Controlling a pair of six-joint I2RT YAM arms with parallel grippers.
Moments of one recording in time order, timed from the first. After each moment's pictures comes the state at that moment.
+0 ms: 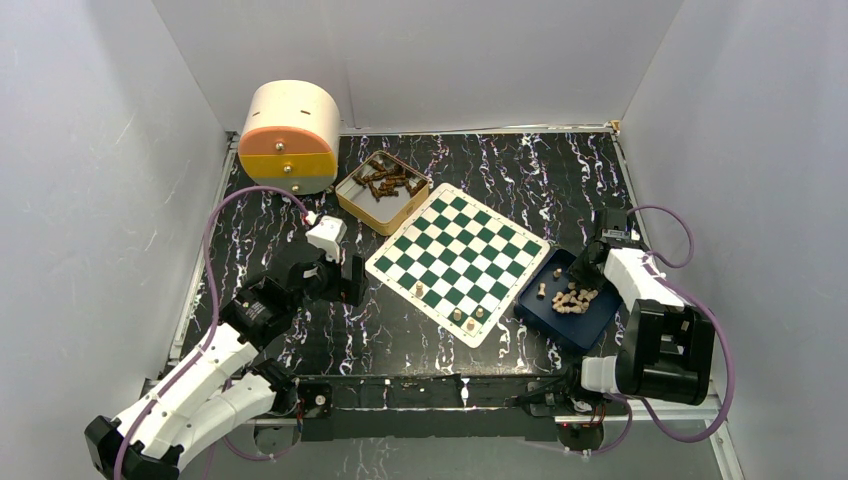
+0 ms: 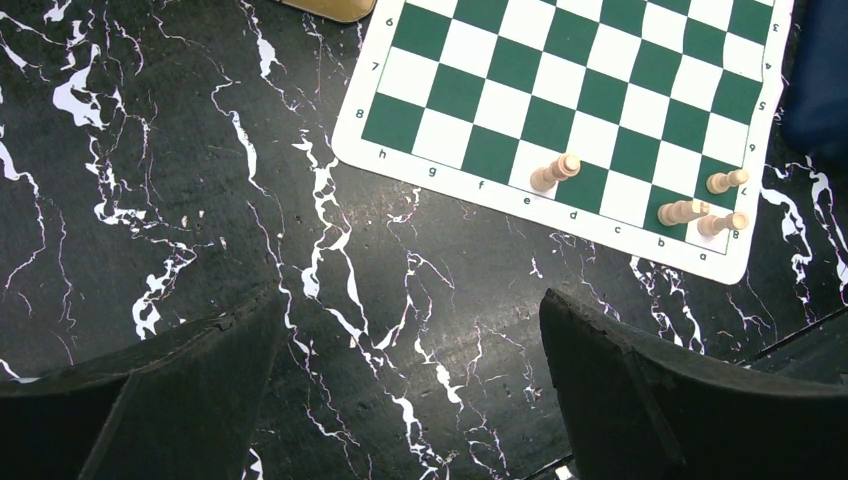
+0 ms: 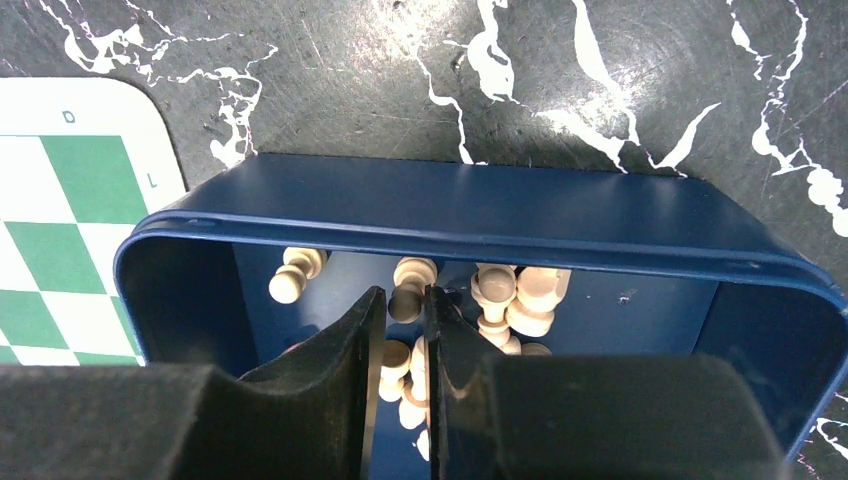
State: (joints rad) left arm -0.63 0.74 0.69 -0.55 -0.12 -0.23; right arm -0.12 1.32 0.72 -0.55 0.08 0.56
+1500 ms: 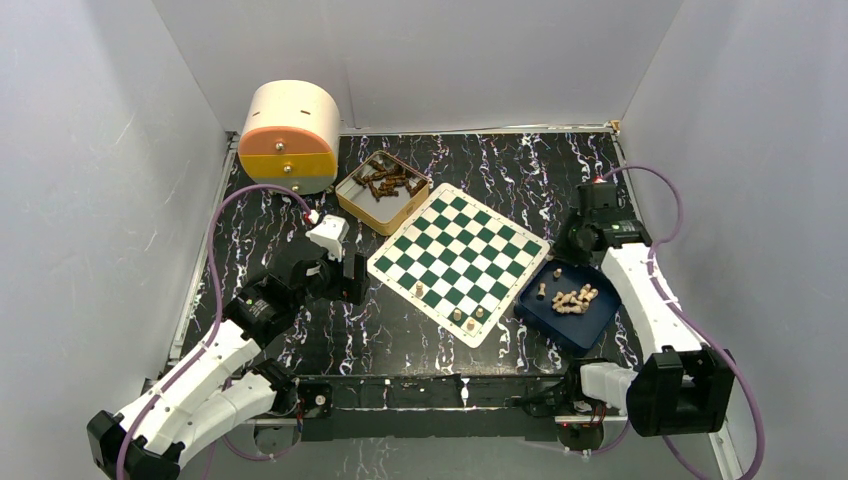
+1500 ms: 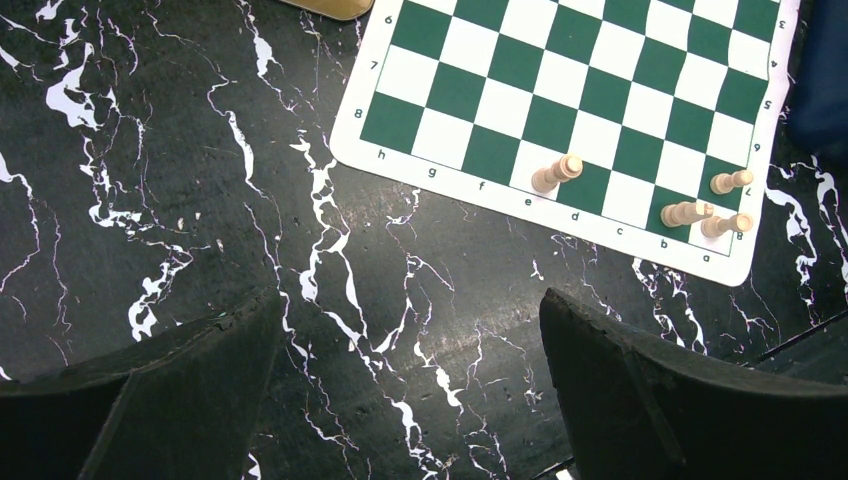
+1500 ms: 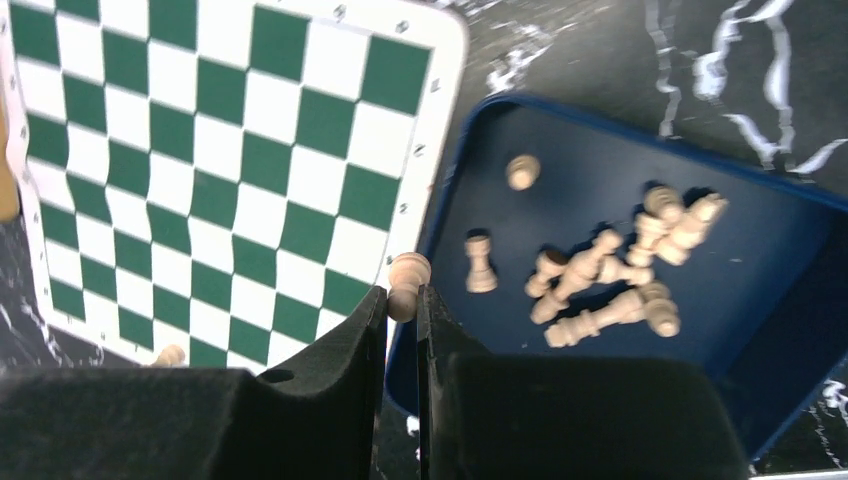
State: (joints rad) left arm -0.63 0.77 0.69 -0.54 -0.11 -0.23; right arm 0.06 1.16 0.96 -0.77 0.02 0.55
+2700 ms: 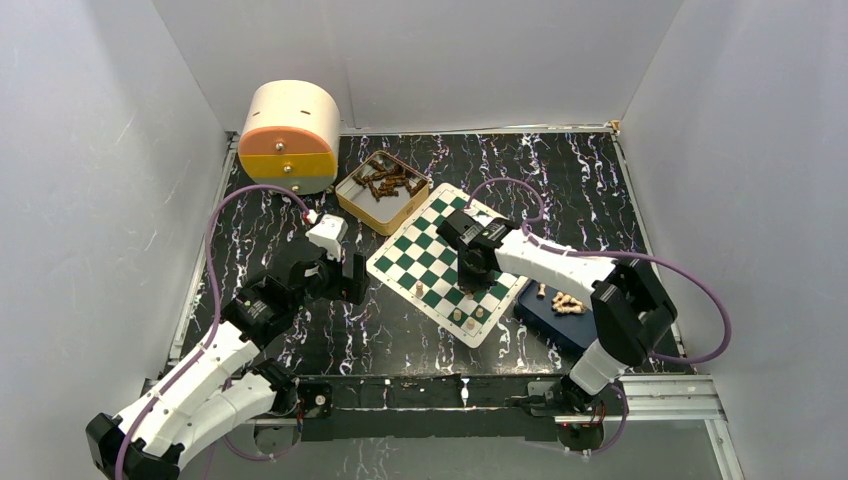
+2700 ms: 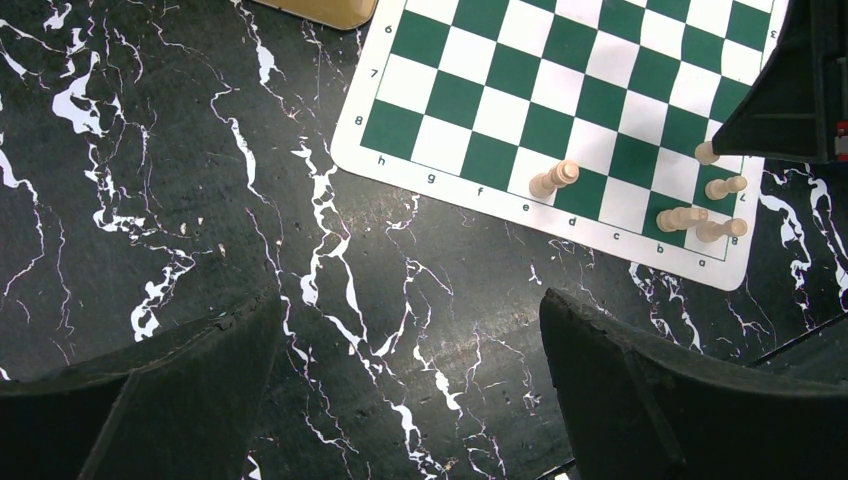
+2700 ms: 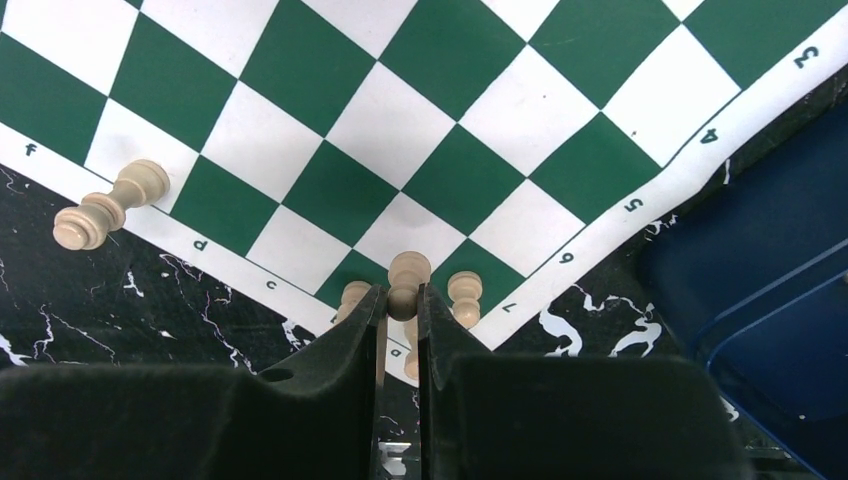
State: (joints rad) left arm -0.63 0.75 0.69 -0.53 -0.12 -0.23; right arm 0.83 1.59 1.13 -0.85 0.20 0.79
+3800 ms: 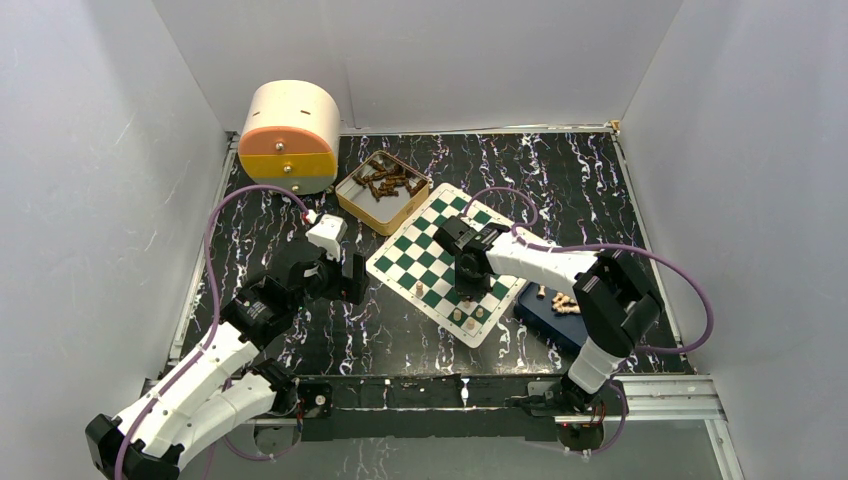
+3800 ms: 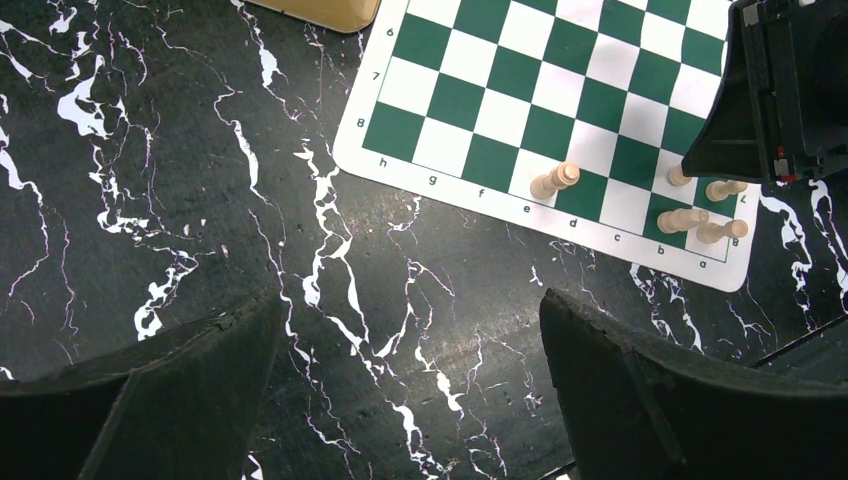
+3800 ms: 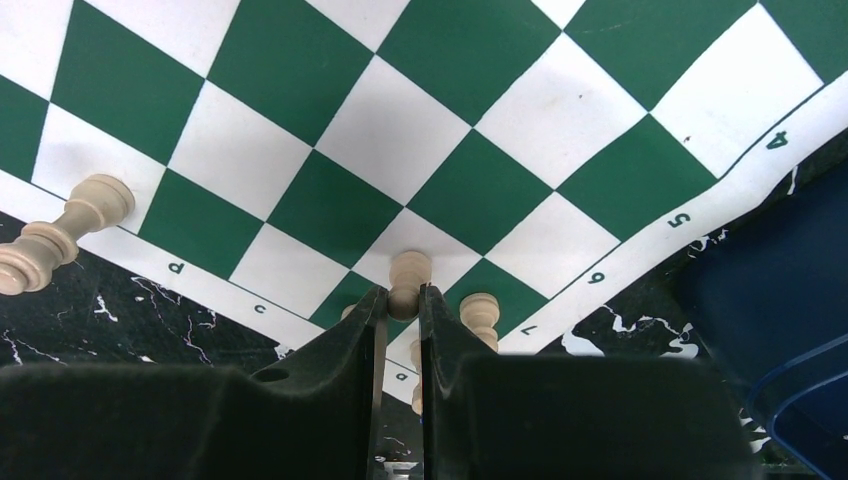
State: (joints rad) left arm -0.63 0.75 0.69 -0.53 -0.12 -0.23; right arm 0.84 1.66 1.10 -0.80 0.17 0.82
